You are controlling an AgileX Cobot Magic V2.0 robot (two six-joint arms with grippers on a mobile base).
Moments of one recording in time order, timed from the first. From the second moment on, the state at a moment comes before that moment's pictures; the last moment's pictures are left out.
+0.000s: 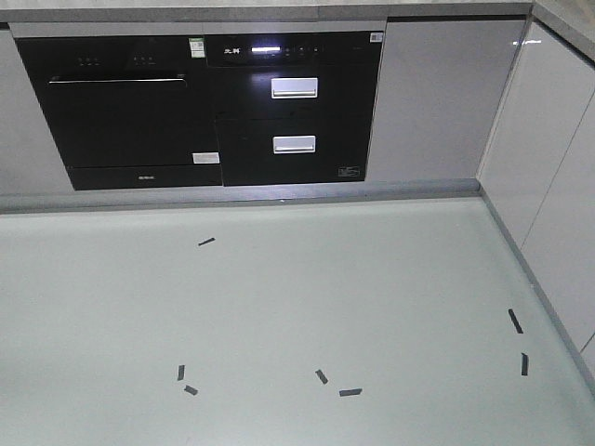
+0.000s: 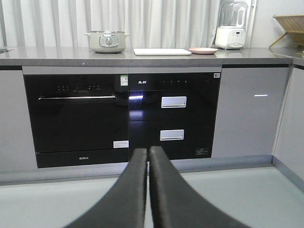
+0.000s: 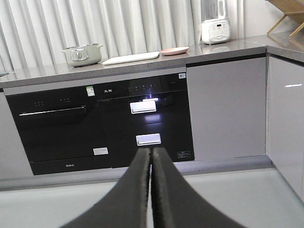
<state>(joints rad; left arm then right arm) -0.05 -0.01 0.03 -0.04 0.08 -0.03 0.09 -0.01 0.03 -0.04 0.05 0.18</state>
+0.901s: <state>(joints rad) -0.05 -0.01 0.03 -0.04 0.08 -0.03 0.09 -0.01 0.03 -0.04 0.05 0.18</state>
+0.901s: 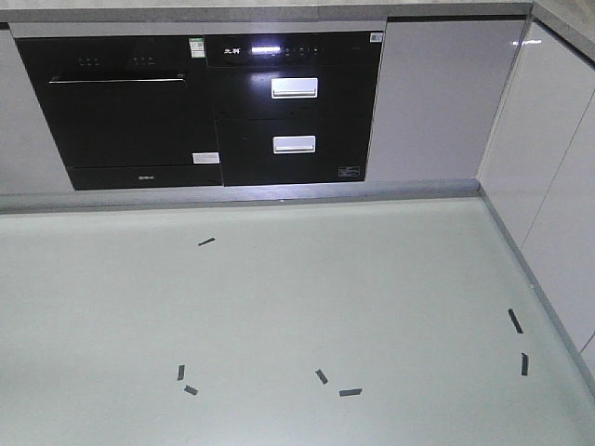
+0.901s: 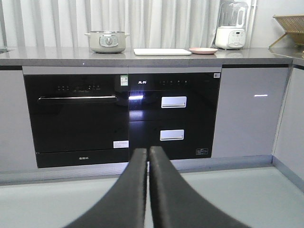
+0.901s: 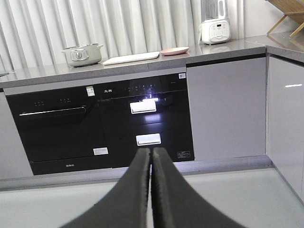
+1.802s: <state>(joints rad) -0.05 -0.01 0.03 -0.04 0.08 -0.03 0.09 -0.01 0.03 -0.04 0.05 0.18</state>
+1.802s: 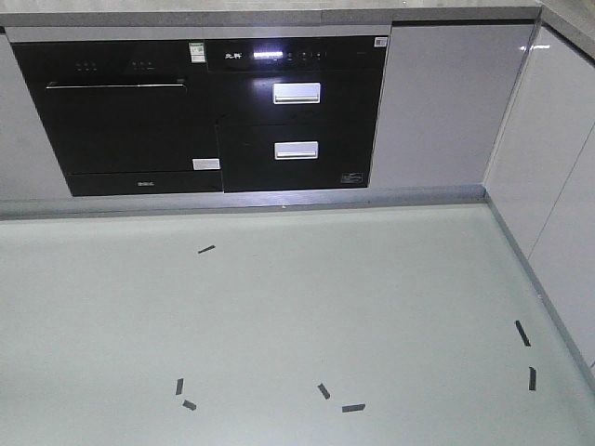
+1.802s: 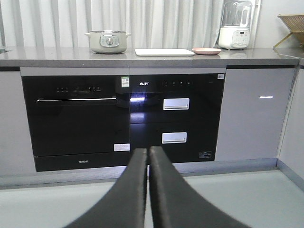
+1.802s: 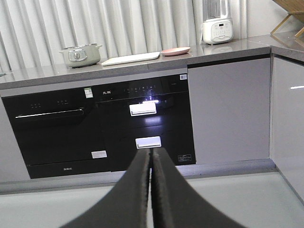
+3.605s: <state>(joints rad) -0.05 -0.01 0.03 -0.04 0.08 -0.03 0.09 -0.01 0.03 -0.04 0.05 0.18</state>
